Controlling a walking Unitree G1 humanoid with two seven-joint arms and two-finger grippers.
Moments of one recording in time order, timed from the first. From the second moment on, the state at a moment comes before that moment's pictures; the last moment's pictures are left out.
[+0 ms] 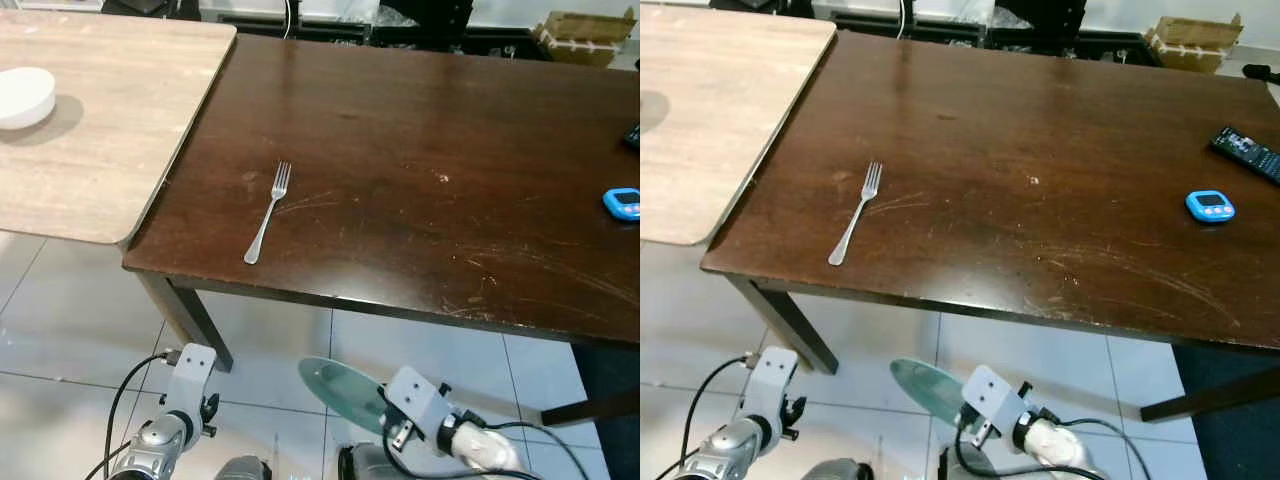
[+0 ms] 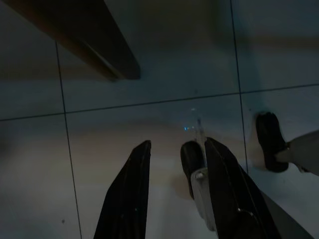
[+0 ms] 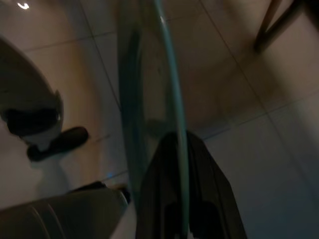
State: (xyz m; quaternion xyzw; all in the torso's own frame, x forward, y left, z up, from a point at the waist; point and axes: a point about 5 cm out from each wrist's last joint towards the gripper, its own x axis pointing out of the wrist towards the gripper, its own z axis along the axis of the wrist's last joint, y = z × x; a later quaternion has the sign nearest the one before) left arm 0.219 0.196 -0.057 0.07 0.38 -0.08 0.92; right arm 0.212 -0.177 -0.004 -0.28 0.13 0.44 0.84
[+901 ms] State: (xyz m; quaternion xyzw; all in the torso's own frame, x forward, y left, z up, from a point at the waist) left arm 0.218 0.193 -0.058 0.06 0.39 -0.09 0.92; right arm 0.236 -0.156 0.184 -0.14 -0.09 0.57 0.80
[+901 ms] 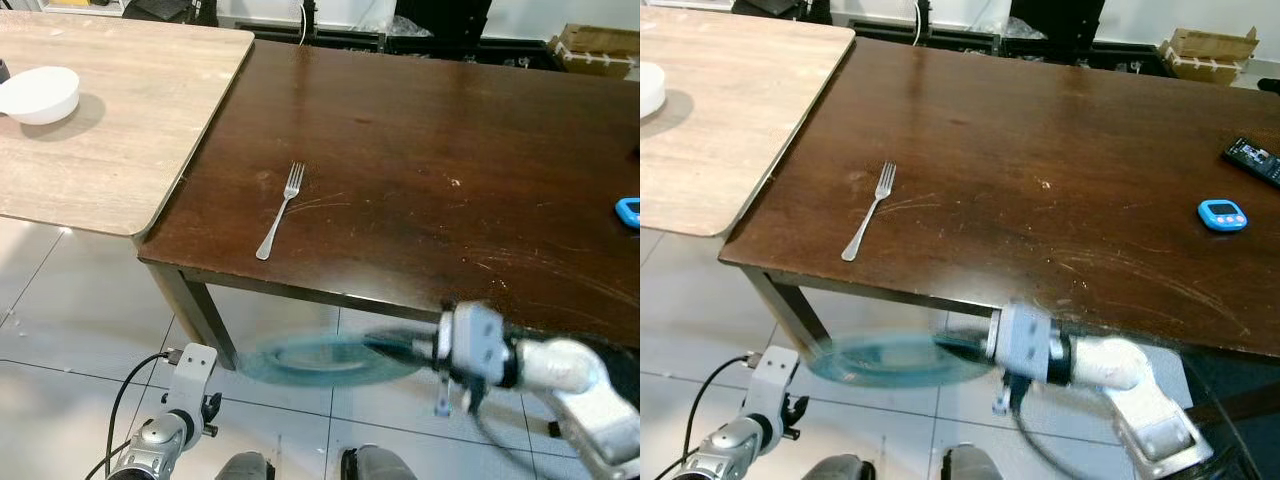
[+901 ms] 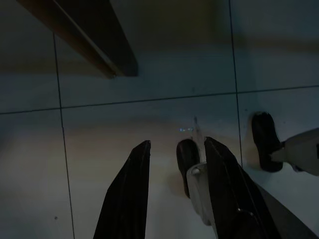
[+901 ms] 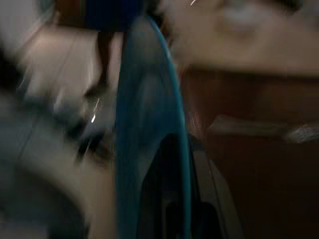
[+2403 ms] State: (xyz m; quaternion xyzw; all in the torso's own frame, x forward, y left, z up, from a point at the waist) left arm 0.216 0.184 -0.060 0.04 0.38 -0.09 0.92; right arm 0.384 -0.155 0.150 0.32 0.07 0.10 0.94
